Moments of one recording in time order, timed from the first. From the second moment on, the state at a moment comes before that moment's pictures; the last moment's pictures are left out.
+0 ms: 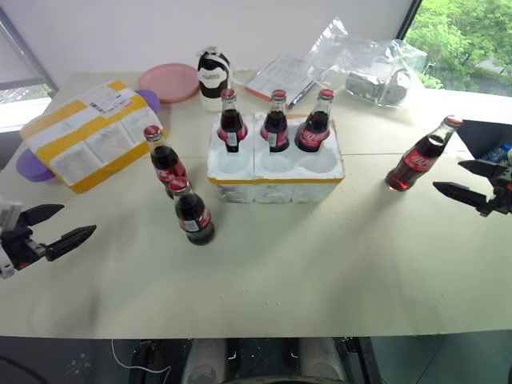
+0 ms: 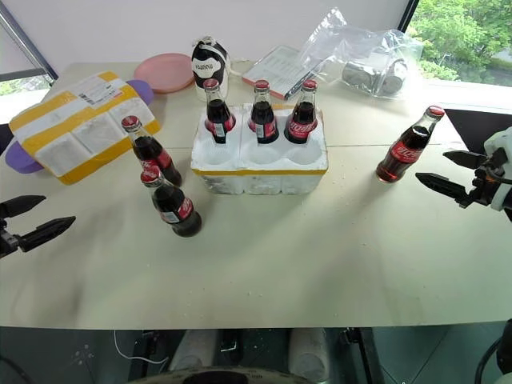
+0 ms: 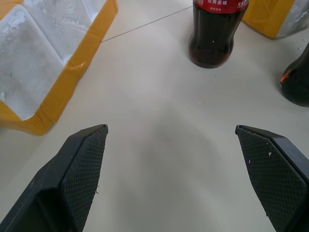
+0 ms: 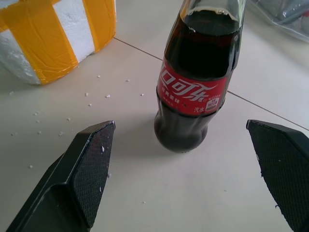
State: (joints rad) left arm 0.23 0.94 0.72 -0.15 -0.56 0.52 -0.99; right arm -0.43 -1.07 -0.34 0.59 0.39 0.22 1.19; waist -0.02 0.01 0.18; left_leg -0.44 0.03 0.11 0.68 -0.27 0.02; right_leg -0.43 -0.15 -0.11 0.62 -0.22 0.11
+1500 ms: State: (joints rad) left arm -0.60 0.78 0.10 0.39 -0.40 0.36 -1.13; right arm -0.42 -1.16 -0.53 -0.38 1.17 1.03 1.11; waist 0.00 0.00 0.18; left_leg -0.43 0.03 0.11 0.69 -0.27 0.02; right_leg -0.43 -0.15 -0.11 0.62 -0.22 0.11
